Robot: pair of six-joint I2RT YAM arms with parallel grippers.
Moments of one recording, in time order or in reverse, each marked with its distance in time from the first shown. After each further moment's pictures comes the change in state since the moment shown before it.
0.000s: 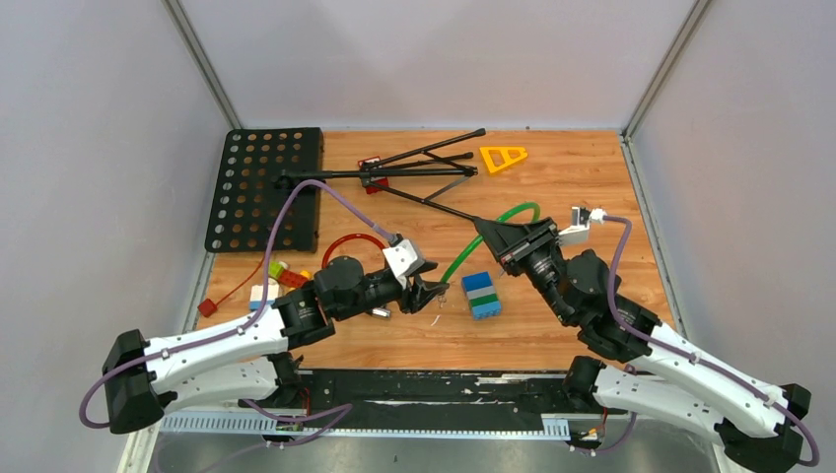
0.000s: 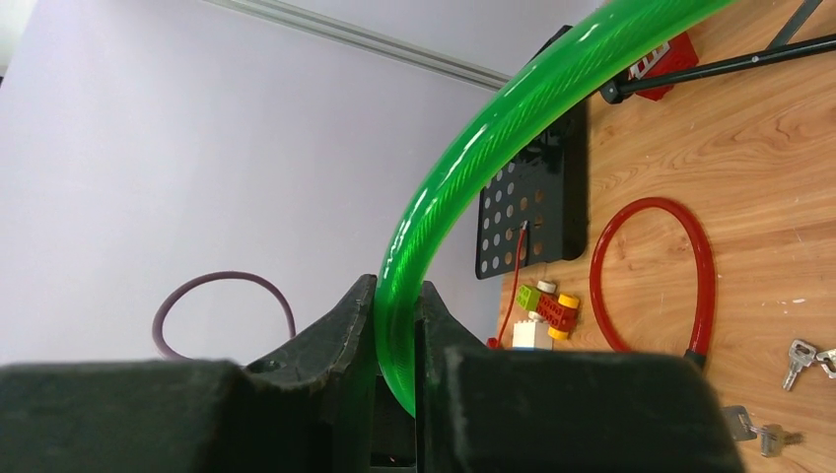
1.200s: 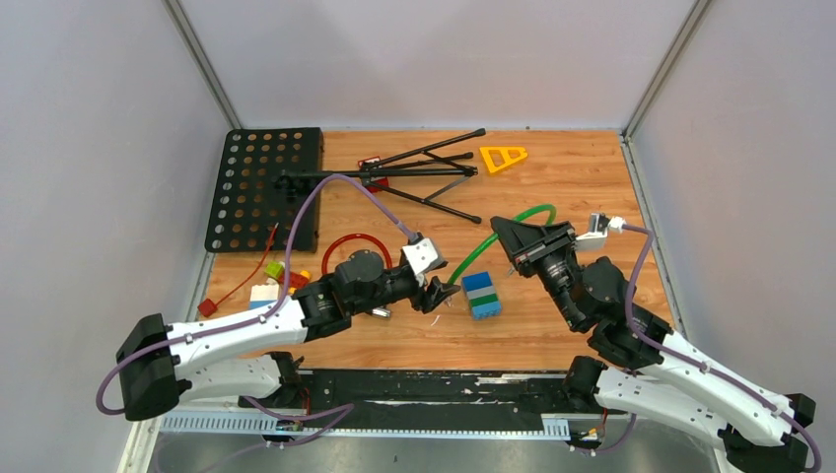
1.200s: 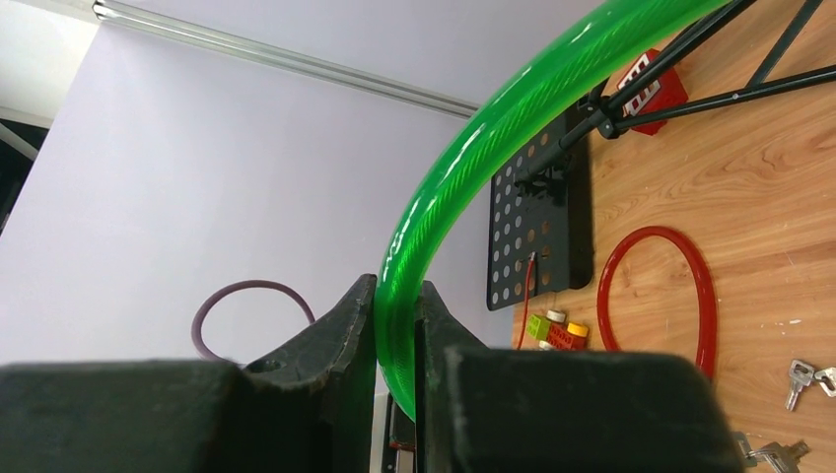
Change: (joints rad) left arm 0.000 0.143 0.044 0.027 0.026 0.030; right arm 0.000 -0.086 -0.026 -0.015 0.084 0.011
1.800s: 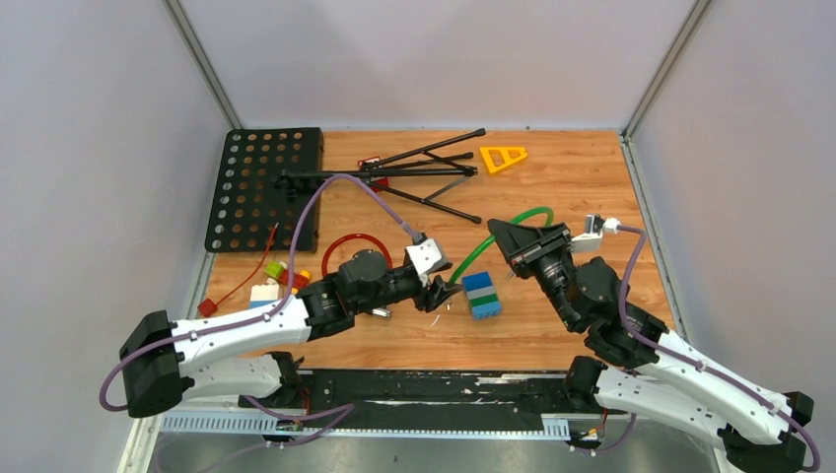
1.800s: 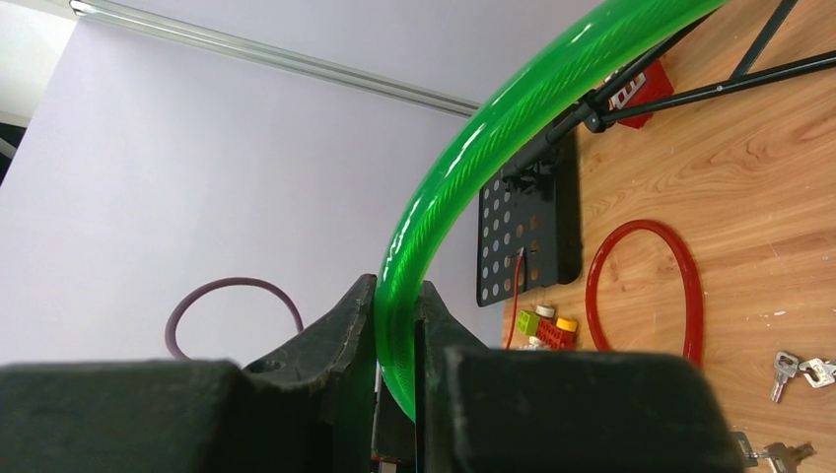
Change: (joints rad) left arm -0.010 0.027 0.011 0.022 0.012 0.000; right arm 0.000 0.009 -0.019 0.000 0.000 0.011
